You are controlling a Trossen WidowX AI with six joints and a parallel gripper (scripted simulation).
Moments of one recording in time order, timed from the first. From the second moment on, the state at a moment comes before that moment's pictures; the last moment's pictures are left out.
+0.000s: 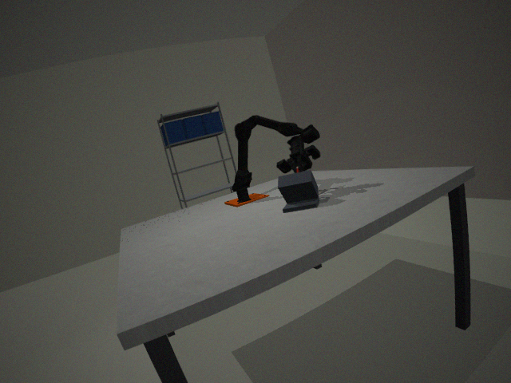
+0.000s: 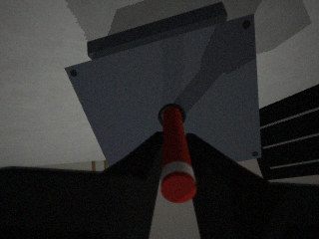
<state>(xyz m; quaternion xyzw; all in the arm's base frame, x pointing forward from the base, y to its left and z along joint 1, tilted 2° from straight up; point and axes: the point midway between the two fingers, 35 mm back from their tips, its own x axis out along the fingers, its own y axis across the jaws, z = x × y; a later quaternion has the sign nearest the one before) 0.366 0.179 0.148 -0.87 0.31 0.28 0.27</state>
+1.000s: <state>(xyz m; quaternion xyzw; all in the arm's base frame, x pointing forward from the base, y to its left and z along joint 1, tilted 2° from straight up) 0.377 0.171 0.137 -0.87 0.31 0.28 0.27</state>
